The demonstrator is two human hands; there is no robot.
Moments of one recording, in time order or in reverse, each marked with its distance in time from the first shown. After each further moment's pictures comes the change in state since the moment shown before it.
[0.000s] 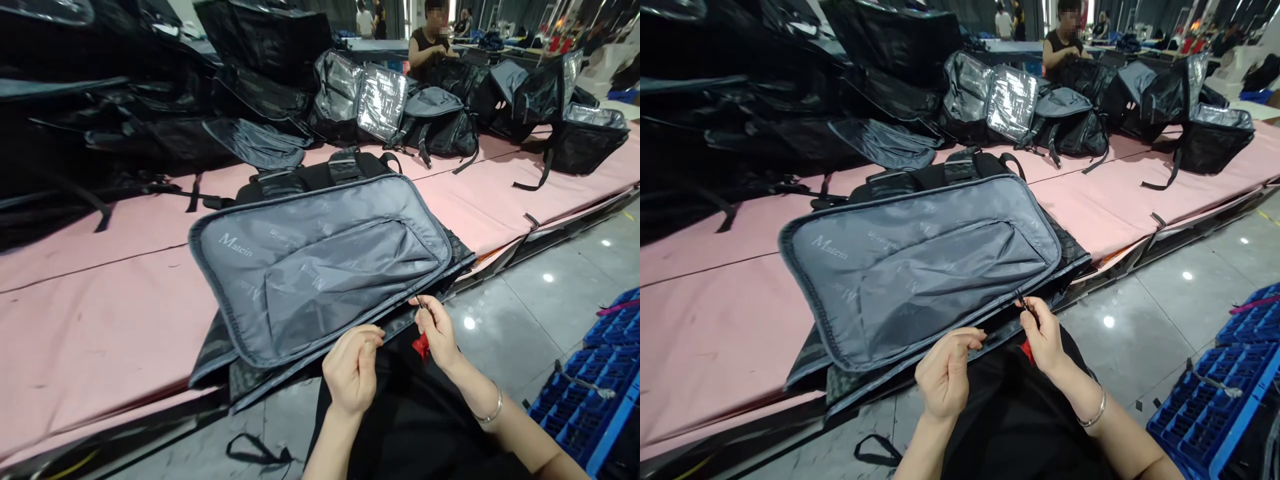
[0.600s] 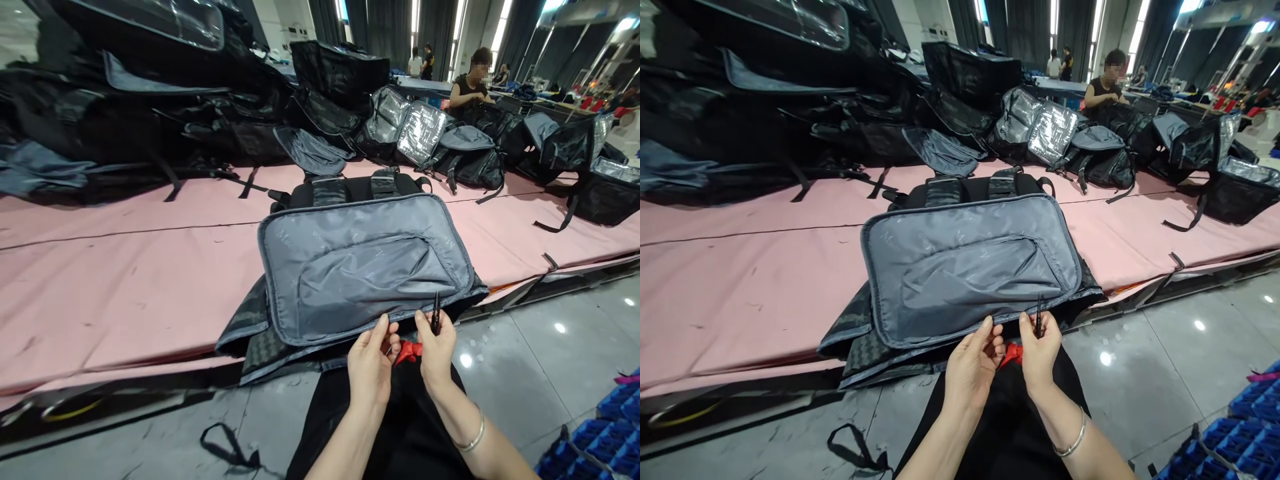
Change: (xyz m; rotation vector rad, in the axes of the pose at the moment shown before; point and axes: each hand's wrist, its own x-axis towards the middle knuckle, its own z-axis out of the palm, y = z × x) left_hand 0.023 0.025 0.026 -1.005 0.534 -1.192; right_hand 0.010 -0.014 0.041 0.140 0.286 0.143
